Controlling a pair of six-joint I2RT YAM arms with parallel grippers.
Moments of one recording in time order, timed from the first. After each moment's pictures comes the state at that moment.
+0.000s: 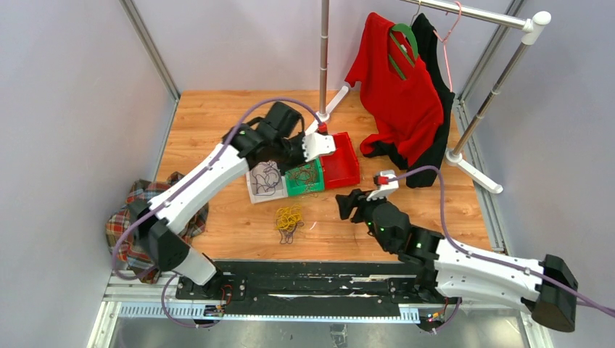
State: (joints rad) left arm -0.70 1.48 1.57 -0.96 0.23 0.66; right arm 1.11 0.87 0.47 0.15 0.63 0.51
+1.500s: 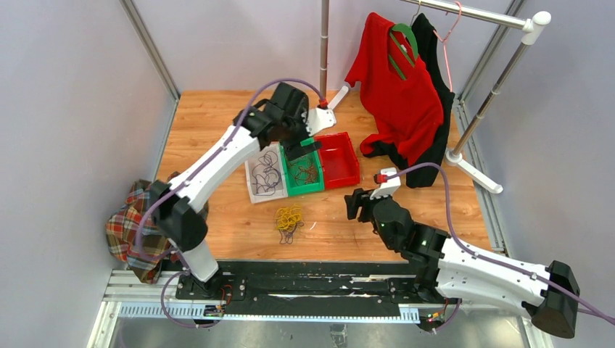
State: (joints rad) left arm -0.63 1.74 1.73 -0.83 -0.02 0.70; right arm 1.06 0.77 0.49 -0.06 0.68 0.43
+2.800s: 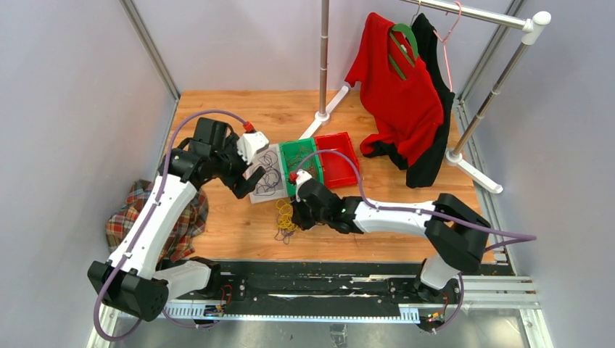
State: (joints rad) left arm -0.29 1.14 1.24 -0.98 0.24 0.52; right arm 1.08 1.64 0.93 -0.01 0.03 0.42
